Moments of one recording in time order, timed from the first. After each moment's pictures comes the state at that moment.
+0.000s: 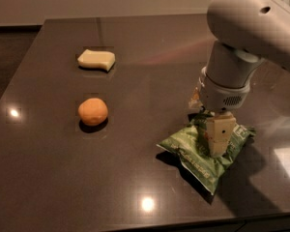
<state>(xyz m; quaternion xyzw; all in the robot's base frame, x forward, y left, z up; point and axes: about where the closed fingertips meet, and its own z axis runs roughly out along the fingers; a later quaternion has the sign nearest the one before) 0.450 -0.151 0.842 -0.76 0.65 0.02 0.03</state>
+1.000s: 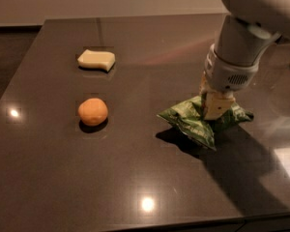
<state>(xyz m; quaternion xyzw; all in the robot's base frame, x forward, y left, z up) 0.476 -0.156 0.879 -0.72 0.70 0.00 0.06</state>
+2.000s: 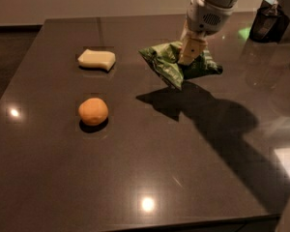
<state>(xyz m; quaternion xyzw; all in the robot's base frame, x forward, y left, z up) 0.601 -0.116 0.946 -0.67 0.73 0.02 0.16</state>
